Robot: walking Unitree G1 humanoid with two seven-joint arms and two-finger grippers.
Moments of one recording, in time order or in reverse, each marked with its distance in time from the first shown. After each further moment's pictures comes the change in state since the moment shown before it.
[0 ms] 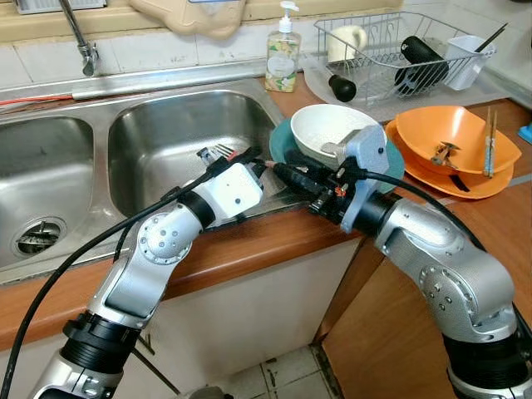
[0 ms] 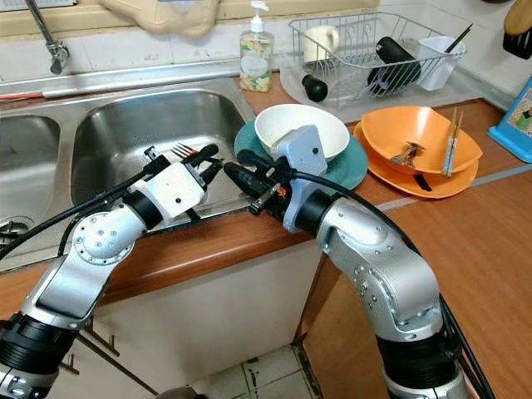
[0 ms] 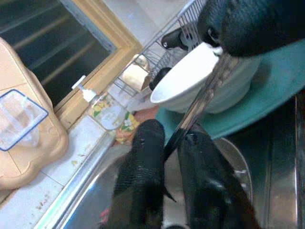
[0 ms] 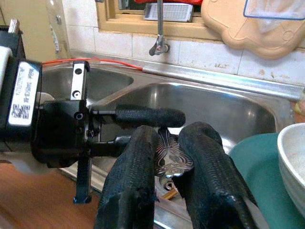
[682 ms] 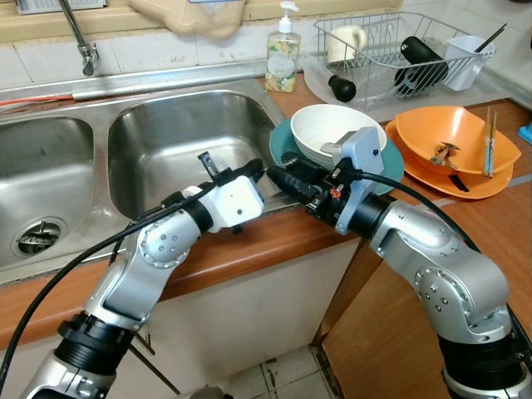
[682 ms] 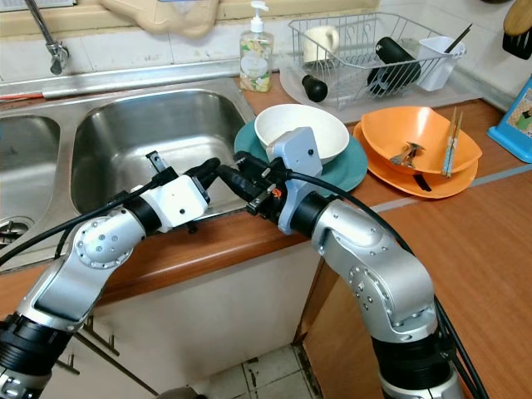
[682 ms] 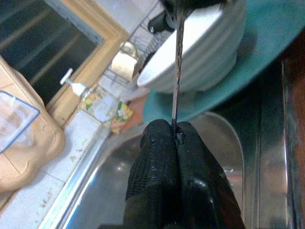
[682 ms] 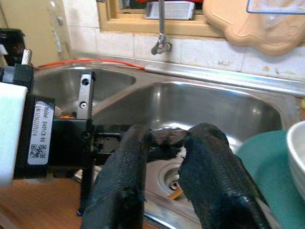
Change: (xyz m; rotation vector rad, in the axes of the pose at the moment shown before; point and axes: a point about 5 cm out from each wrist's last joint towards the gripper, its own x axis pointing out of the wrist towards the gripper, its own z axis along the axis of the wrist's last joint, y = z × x) left arm -0.003 -0.003 -0.010 0.060 0.048 -0.052; right arm 0.002 0.003 -0.002 0.020 0.008 -0.004
